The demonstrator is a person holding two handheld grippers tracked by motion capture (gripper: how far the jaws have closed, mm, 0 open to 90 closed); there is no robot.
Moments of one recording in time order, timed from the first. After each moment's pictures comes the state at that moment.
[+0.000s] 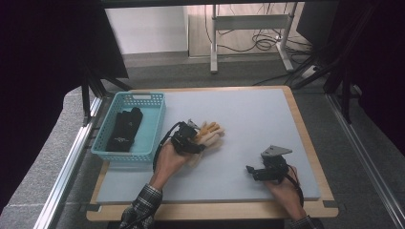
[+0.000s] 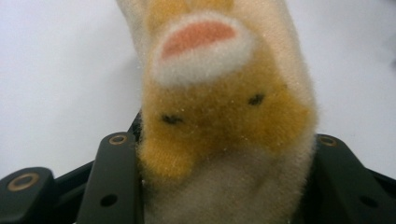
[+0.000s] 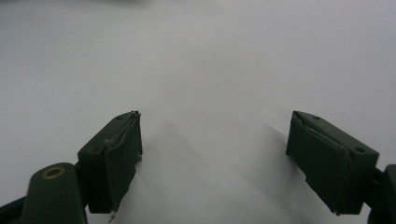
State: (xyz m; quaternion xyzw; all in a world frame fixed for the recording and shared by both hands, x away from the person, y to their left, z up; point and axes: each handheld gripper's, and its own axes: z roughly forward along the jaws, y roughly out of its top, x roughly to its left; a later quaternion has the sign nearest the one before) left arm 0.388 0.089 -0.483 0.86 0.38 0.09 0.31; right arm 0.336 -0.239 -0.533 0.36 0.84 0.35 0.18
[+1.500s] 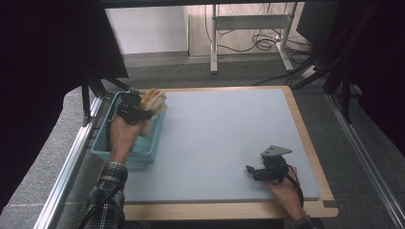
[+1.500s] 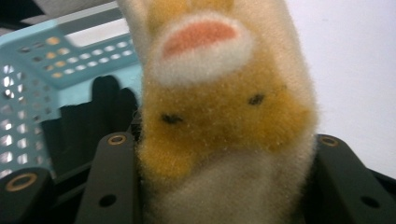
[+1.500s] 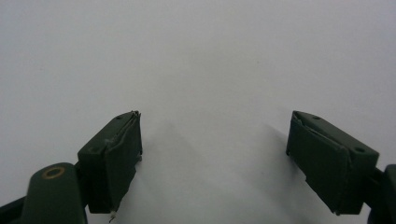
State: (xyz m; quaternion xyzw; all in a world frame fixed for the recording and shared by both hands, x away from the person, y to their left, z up) left arm 0.424 0.245 -0.413 0.75 0.57 0.20 0.26; right arm 0.336 -0.239 -0.533 0.36 0.84 0.35 0.18
